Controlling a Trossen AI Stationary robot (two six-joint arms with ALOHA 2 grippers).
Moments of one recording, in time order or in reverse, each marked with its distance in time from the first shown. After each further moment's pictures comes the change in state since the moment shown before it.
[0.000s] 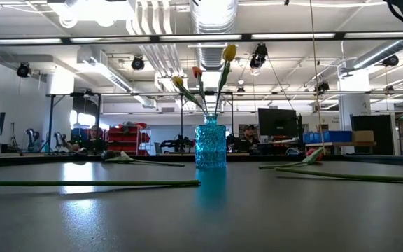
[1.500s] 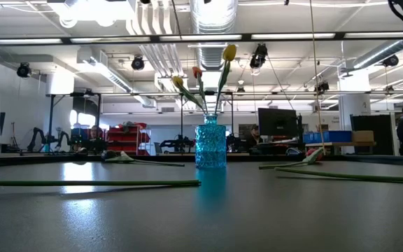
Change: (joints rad) left arm 0.004 0.188 0.222 -0.312 0.139 0.101; right arm 0.041 -0.013 0.011 -0.115 0.142 0.121
